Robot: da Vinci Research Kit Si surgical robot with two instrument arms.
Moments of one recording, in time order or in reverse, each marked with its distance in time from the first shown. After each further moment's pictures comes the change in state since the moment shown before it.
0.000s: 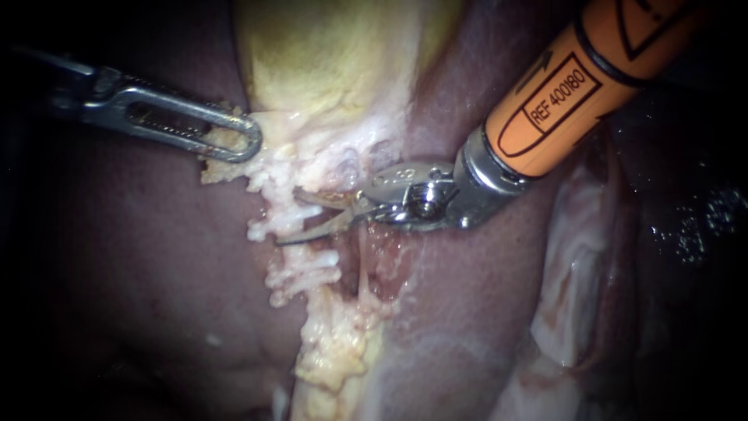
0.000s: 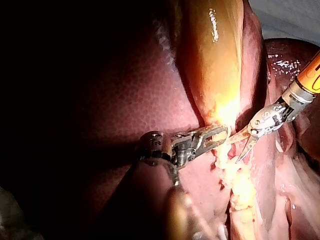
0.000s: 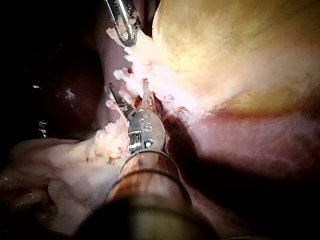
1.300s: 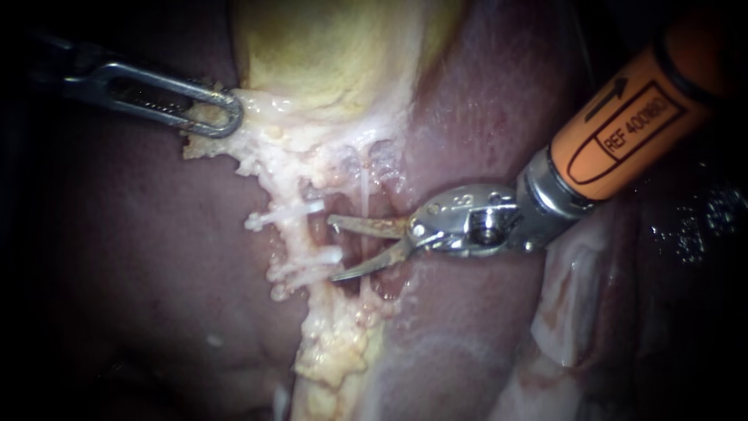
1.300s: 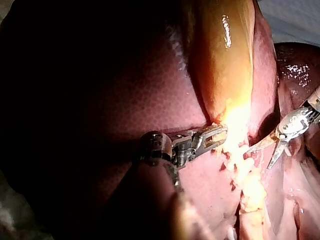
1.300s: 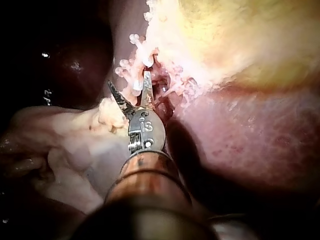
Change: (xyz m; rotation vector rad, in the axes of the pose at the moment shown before) right arm -0.003 -0.002 -0.003 0.070 0.037 -0.110; left arm 0.001 -0.001 -0.002 0.003 0.008 -0.001
